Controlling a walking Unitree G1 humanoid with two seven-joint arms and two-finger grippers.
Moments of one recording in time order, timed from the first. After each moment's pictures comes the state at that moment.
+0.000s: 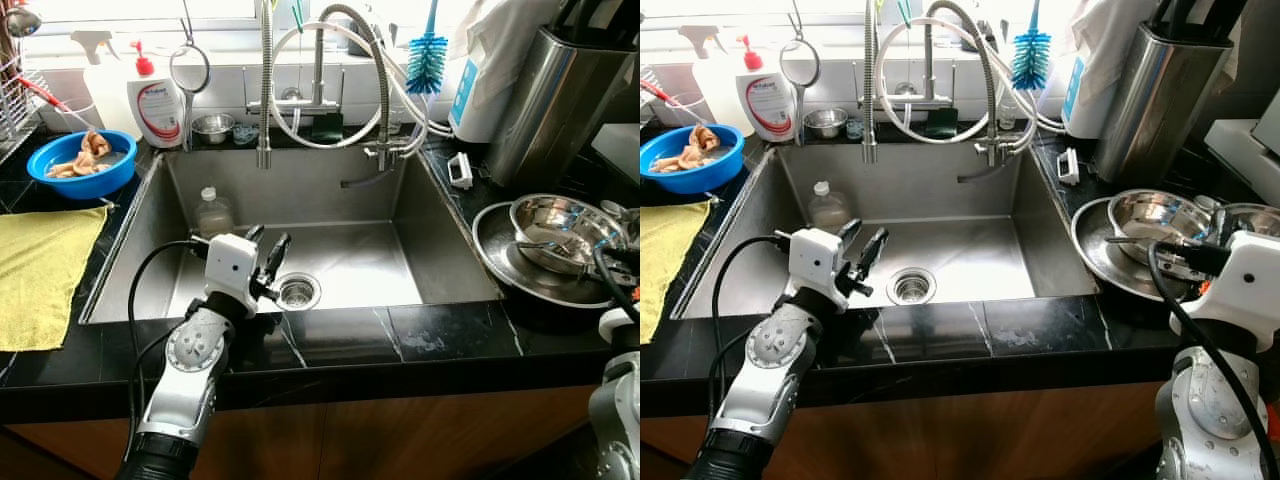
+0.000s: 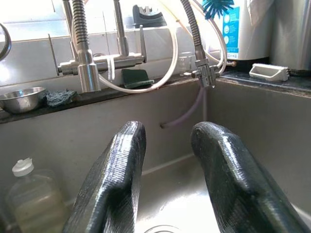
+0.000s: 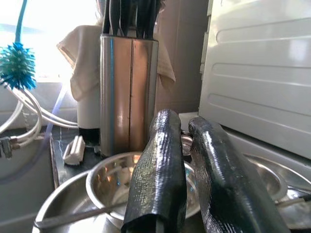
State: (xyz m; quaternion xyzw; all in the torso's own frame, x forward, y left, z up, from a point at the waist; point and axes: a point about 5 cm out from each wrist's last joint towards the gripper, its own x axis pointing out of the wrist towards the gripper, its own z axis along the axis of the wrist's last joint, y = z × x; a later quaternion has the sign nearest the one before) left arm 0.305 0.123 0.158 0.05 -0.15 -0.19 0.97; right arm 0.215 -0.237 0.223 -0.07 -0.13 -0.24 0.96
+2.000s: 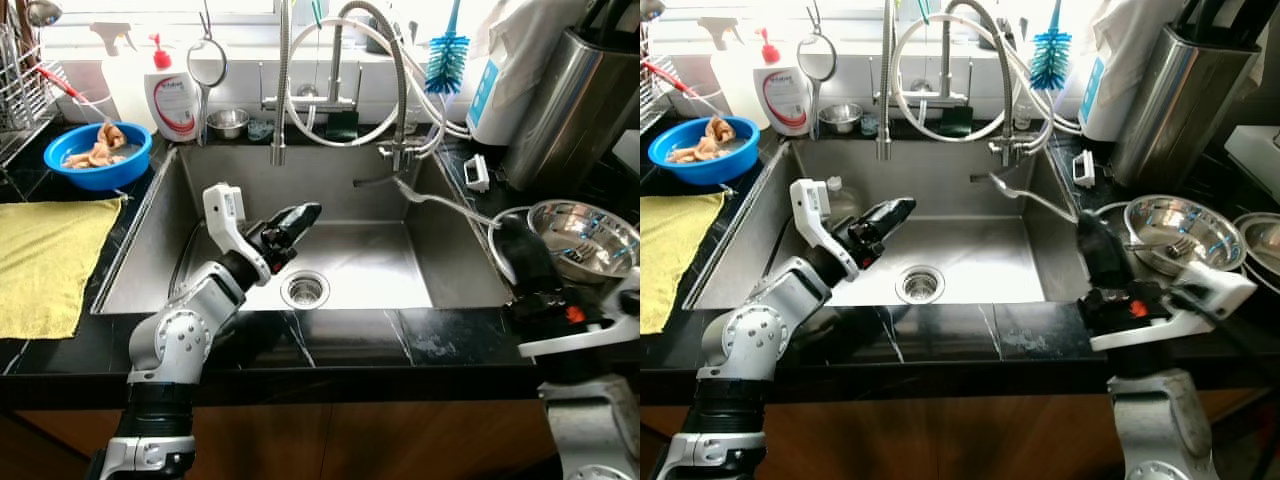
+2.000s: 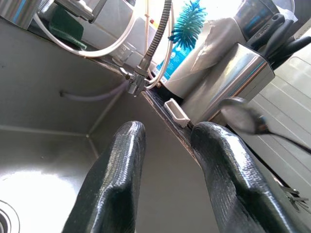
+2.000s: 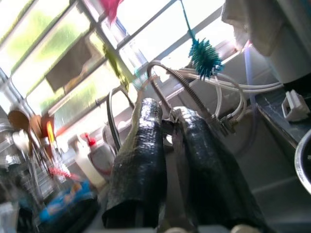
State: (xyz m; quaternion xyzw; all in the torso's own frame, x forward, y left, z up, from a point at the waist) left arm 0.324 0.114 0.199 -0.30 -0.01 -0.33 0.90; right arm 0.213 -0.191 0.204 0.33 -0.19 0.14 0.91
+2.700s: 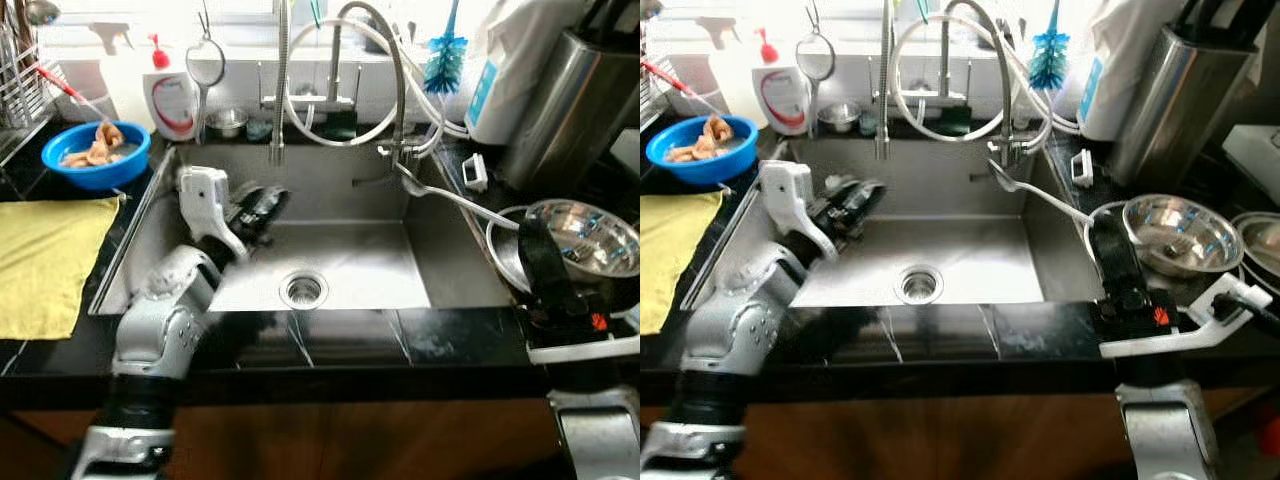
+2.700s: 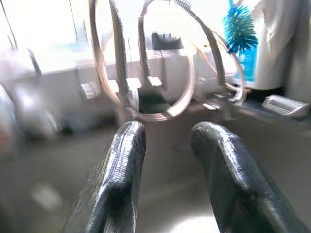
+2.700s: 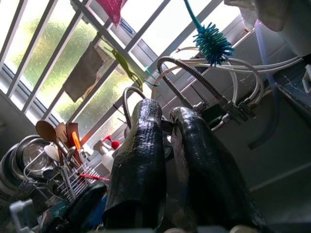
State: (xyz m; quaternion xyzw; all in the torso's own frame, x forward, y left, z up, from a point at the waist) left arm 0.330 0.138 0.229 0.08 -0.18 -0.22 0.96; right arm 0.207 -0.190 0.199 0.39 -0.16 0.17 0.89
